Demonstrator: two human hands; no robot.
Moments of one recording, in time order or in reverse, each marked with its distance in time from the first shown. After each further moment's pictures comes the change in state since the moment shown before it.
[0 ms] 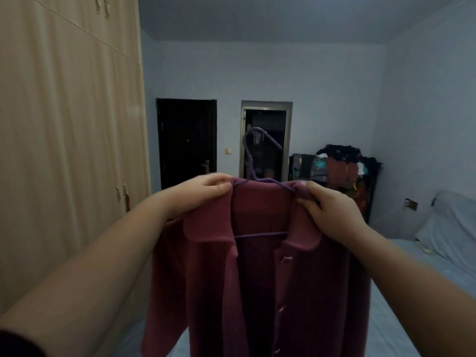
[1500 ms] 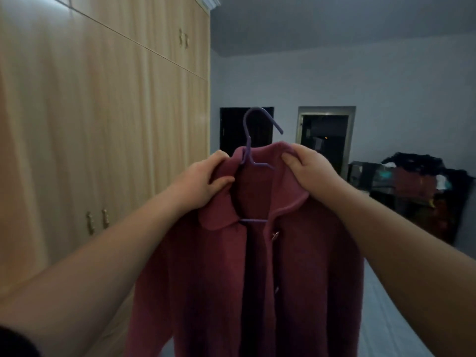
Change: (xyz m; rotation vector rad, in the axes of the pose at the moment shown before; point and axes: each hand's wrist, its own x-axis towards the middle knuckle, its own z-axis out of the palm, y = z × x) left_hand -0.132 0.072 0.015 0.715 0.551 0.283; right_hand 0.024 -0.105 -0.086 0.565 -0.026 -0.159
